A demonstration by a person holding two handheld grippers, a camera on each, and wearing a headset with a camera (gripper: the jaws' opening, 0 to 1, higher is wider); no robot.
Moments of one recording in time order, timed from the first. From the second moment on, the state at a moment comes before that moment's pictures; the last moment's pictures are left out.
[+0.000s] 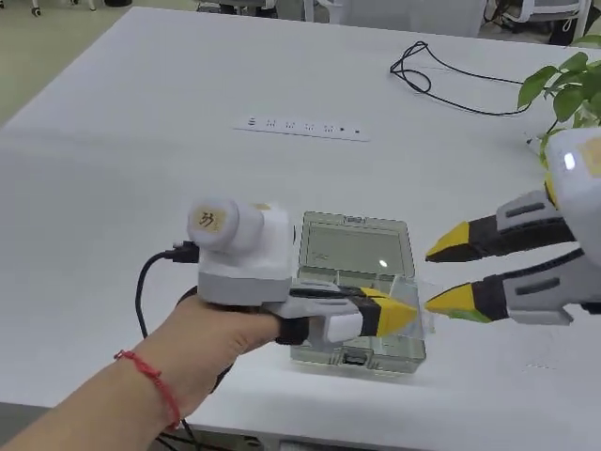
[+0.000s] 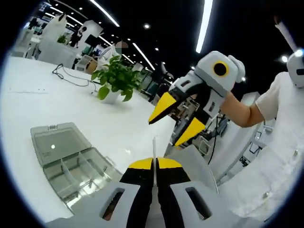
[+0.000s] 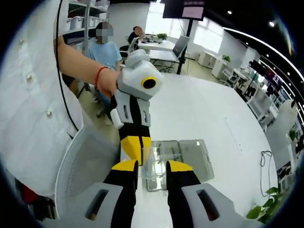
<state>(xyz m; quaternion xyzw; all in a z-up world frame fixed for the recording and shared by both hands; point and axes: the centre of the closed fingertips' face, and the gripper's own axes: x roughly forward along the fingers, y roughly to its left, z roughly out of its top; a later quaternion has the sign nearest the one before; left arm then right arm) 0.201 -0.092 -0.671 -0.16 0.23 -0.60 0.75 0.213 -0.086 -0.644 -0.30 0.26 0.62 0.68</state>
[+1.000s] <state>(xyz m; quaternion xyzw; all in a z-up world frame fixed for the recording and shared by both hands) 0.165 -0.092 -0.650 -0.07 0.14 -0.68 0.72 0.165 -0.076 -0.639 -0.24 0.32 0.71 0.58</state>
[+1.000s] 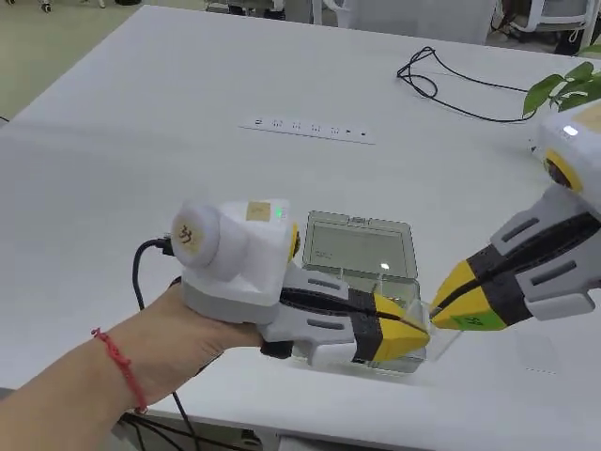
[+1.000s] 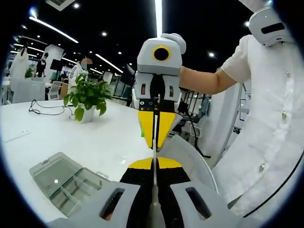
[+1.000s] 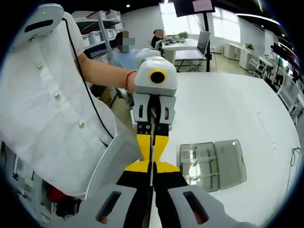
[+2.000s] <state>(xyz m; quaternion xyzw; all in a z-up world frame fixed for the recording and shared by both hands) 0.166 -0.085 -0.658 -0.05 0.14 -0.66 0.73 0.161 -0.070 -0.643 -0.23 0.32 0.71 0.58</state>
